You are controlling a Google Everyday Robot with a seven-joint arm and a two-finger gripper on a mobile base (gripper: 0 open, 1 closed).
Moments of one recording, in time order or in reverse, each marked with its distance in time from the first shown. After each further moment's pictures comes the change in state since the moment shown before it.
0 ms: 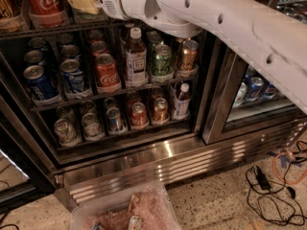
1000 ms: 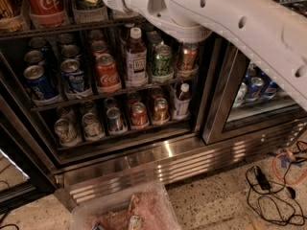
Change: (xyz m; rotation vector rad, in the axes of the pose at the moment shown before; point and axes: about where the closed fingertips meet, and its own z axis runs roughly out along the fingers) arm -0.042 0.000 -0.030 0.083 -0.091 -0.066
